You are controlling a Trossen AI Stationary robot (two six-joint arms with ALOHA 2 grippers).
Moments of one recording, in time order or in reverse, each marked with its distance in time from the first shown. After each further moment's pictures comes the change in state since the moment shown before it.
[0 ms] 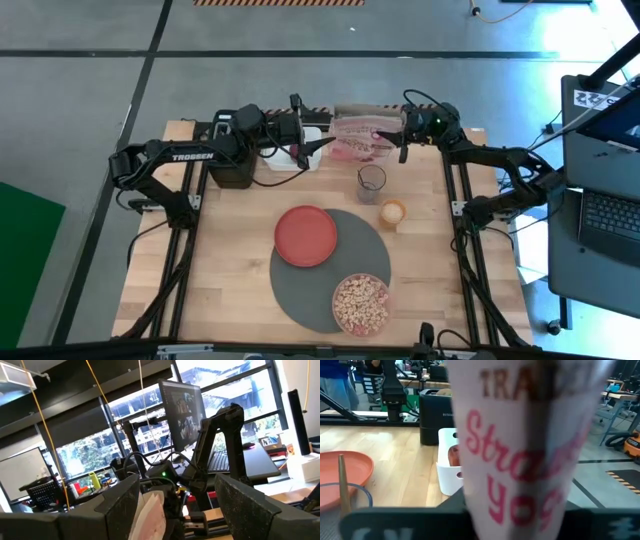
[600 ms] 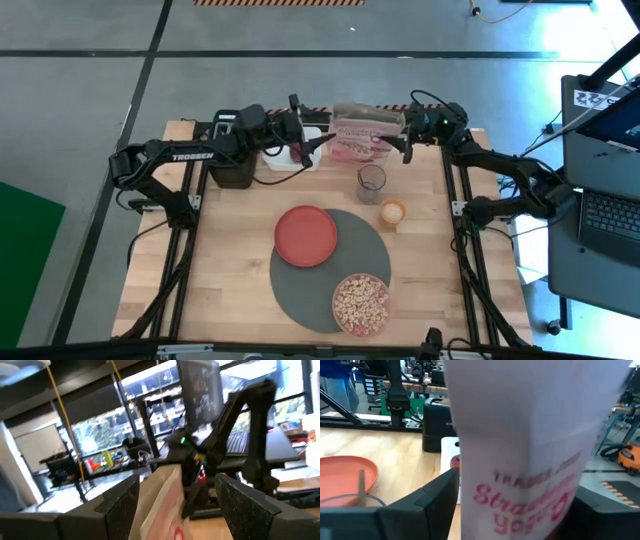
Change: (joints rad) left arm 0.008 0.000 0.000 -0.094 -0.108 0.005; right arm 0.000 -0.126 -0.003 -0.054 0.004 0.000
